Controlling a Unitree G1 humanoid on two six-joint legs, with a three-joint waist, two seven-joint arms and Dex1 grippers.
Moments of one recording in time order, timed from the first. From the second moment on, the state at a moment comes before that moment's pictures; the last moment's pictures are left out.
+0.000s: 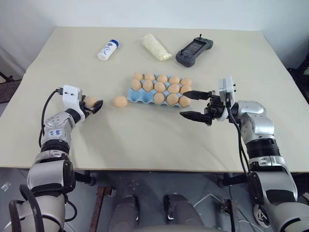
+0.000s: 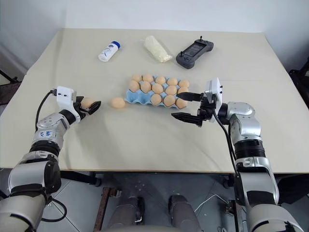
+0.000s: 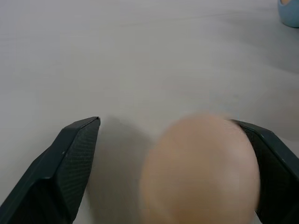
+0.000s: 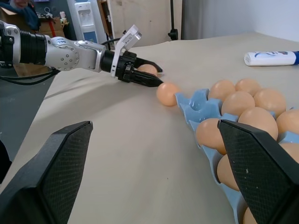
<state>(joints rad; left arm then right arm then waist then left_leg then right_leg) -0.89 0.56 0.22 1.20 -0.11 -0.13 -0.52 -0.77 -0.48 -0.05 0.54 0.42 0.11 1.41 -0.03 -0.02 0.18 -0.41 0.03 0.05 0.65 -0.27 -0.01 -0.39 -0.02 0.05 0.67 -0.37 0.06</state>
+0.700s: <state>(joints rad) -0.95 0.45 0.19 0.83 -0.19 -0.03 -0.73 -0.70 -0.50 -0.06 0.43 0.42 0.14 1.35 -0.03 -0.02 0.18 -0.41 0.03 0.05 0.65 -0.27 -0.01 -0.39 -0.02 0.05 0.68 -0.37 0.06</state>
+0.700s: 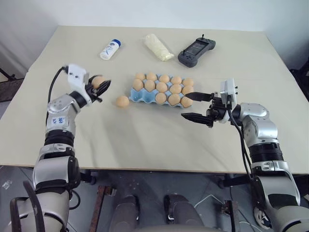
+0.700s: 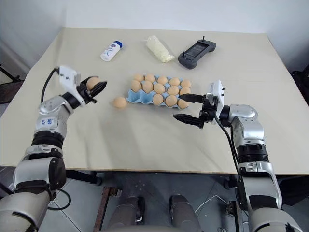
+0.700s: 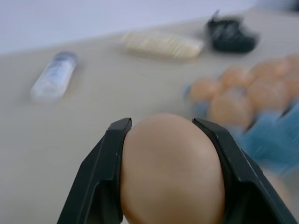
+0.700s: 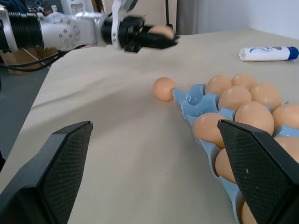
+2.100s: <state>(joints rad) -0.75 0.49 0.16 0.27 -0.27 0.40 -0.71 -0.58 -0.55 -0.15 0.37 0.47 0.07 1.36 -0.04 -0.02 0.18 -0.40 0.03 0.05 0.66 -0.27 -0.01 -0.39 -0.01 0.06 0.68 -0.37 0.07</state>
